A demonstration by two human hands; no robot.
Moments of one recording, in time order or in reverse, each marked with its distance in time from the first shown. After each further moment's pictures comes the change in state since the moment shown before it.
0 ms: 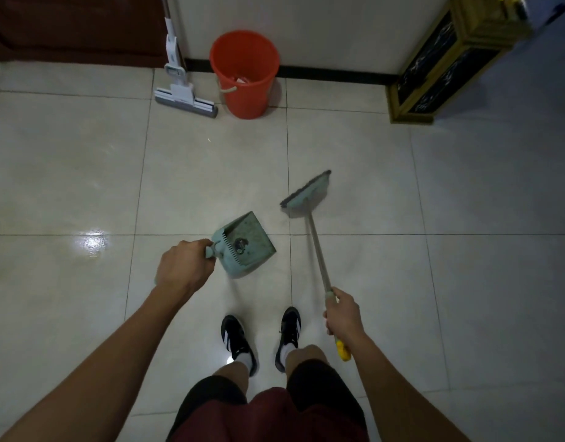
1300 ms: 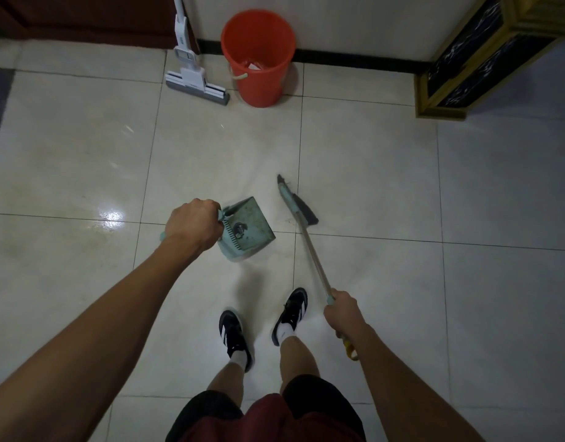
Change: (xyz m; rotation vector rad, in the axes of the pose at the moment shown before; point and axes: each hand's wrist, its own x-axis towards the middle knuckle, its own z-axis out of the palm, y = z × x) left_hand 0.099 0.066 -0.033 0.138 -0.056 -0.038; right_hand 0.072 -0.034 -0.030 -0.464 -0.174 -0.022
